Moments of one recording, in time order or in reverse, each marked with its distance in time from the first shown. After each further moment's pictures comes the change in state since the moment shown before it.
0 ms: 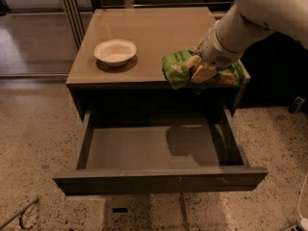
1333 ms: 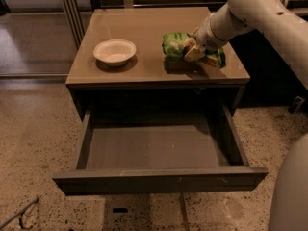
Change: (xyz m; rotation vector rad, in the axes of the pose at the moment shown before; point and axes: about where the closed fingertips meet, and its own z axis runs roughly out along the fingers) arm 0.013 -0.123 0.082 0.094 -0.152 0.127
